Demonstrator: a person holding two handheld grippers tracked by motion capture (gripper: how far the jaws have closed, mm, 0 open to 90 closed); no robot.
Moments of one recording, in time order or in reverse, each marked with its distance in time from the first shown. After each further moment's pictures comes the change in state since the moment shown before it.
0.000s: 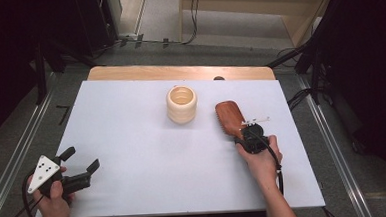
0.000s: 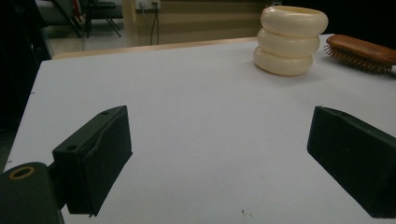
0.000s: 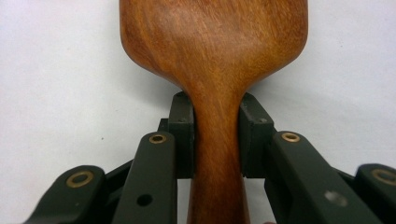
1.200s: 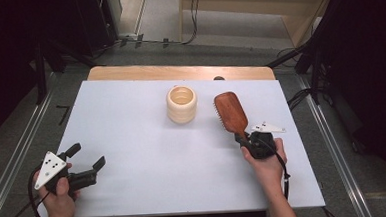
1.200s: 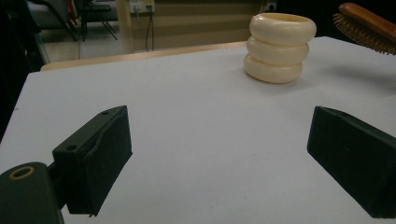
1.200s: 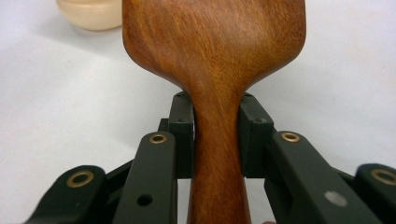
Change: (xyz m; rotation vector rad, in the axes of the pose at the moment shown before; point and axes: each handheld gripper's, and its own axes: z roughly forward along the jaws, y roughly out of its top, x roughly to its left) left arm -0.017 0.017 0.009 -0.004 -0.021 0.025; right arm -0.006 -0.020 -0.026 -0.300 0.124 -0.068
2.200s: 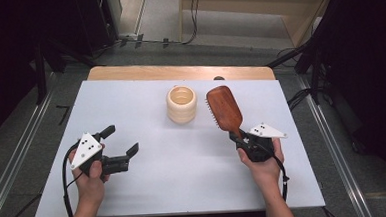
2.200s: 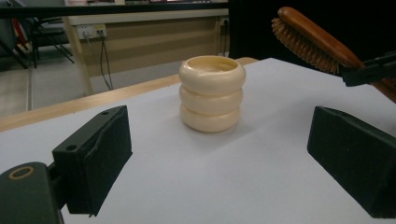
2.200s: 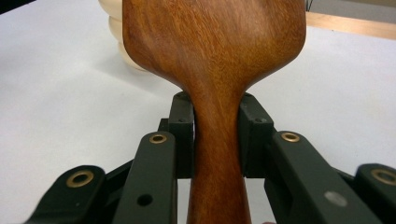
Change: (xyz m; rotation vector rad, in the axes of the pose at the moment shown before) left arm -0.062 0.055 0.055 -0.050 -0.157 0.066; right arm 0.022 0.007 -0.018 -0.152 0.073 -0.075
